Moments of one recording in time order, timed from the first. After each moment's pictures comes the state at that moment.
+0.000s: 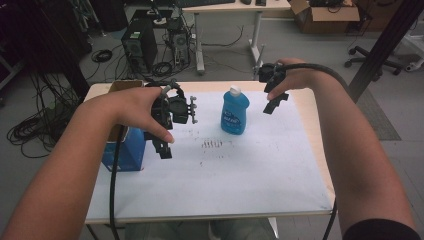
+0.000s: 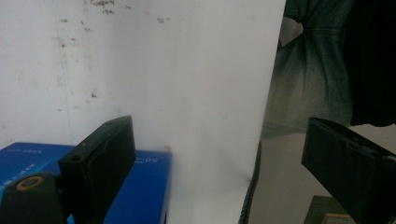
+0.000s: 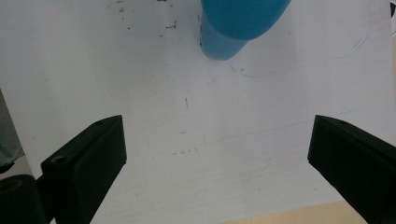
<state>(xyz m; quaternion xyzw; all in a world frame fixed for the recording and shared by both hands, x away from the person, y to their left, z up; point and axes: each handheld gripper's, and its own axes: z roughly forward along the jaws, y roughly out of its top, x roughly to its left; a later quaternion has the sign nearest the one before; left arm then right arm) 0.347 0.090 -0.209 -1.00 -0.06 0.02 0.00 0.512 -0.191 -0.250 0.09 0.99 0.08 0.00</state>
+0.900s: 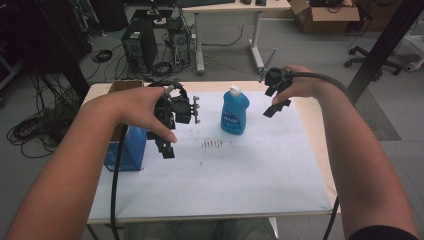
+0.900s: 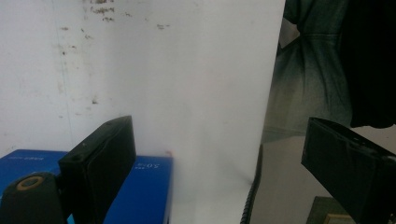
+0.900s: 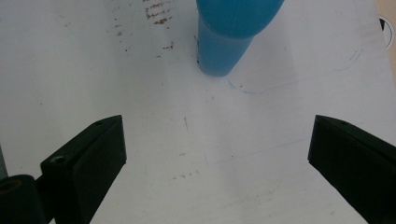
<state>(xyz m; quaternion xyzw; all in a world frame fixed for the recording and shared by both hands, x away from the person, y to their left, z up) 0.350 0.086 -0.210 -1.00 -0.05 0.03 0.00 0.506 -0.214 -0.269 0.11 0.98 0.16 0.01</state>
